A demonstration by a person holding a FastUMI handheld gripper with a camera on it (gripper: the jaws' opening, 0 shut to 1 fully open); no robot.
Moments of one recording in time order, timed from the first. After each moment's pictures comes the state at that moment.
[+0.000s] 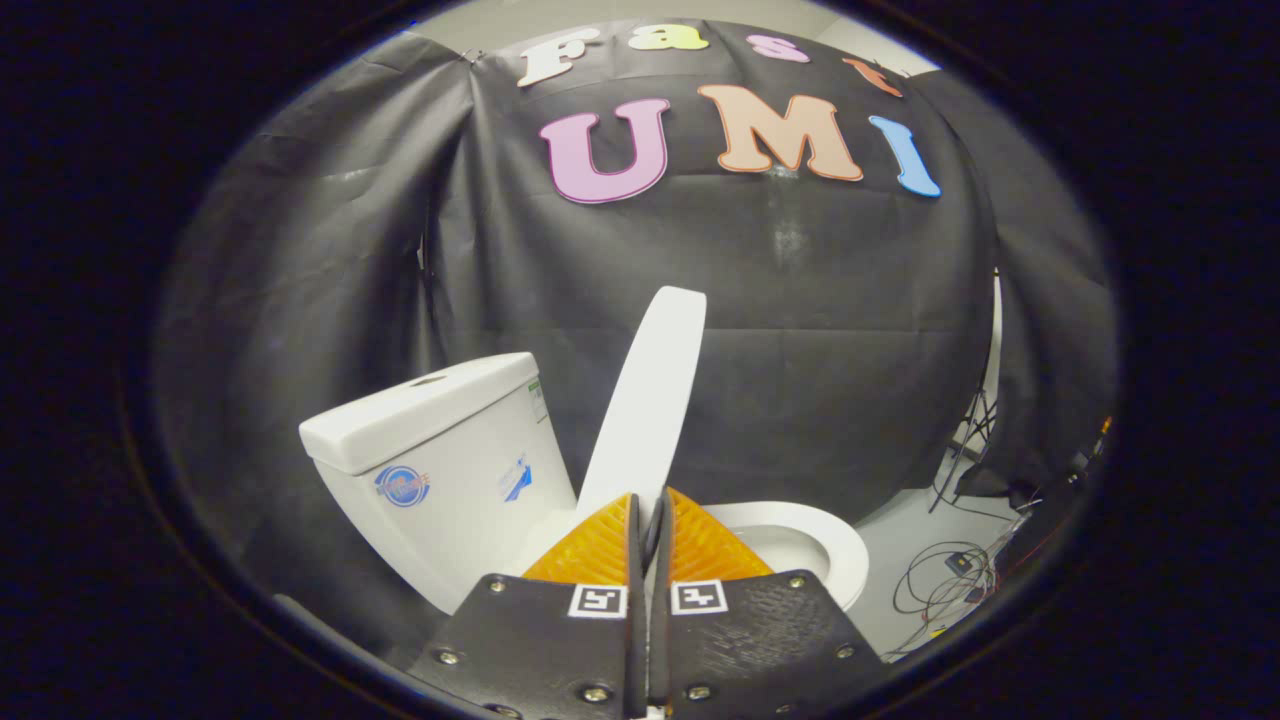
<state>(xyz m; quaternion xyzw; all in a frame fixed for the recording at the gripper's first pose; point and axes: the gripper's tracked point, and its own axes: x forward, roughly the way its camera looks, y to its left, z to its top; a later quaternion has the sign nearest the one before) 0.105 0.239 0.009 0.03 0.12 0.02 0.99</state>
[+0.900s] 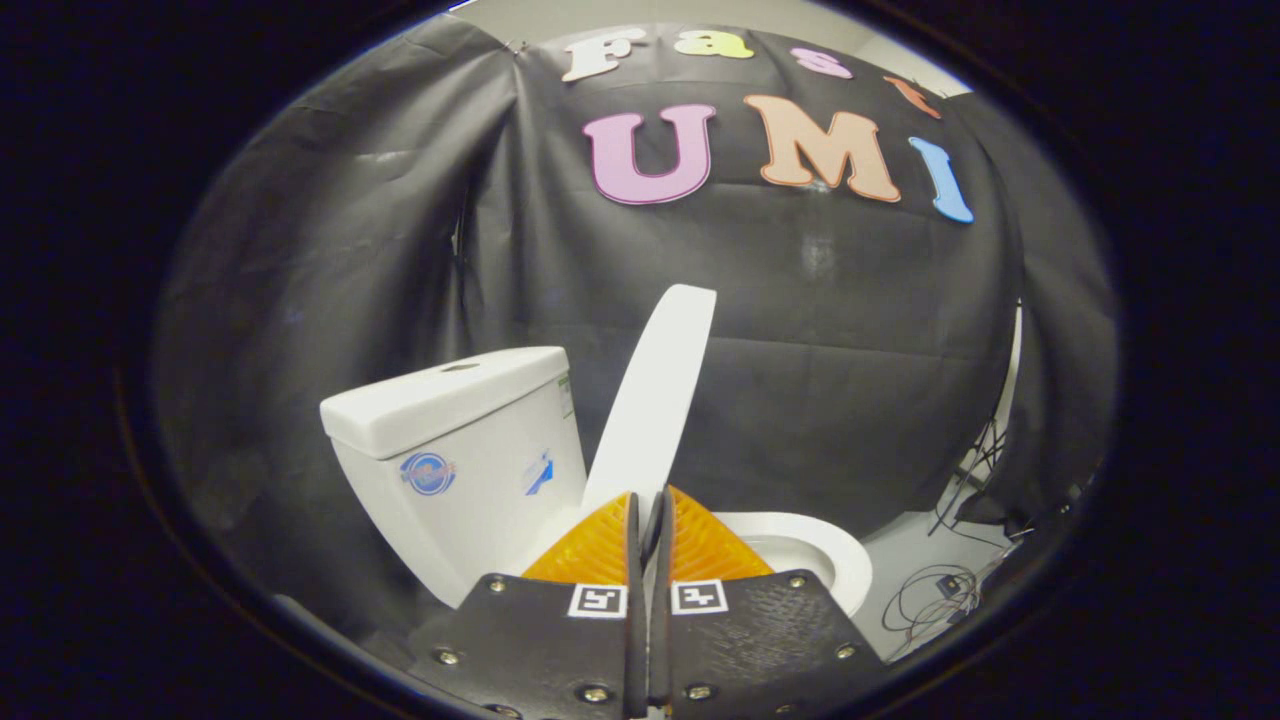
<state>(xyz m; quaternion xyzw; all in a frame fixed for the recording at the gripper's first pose) 0.101 0.267 0.011 -0.01 0.12 0.05 0.99</state>
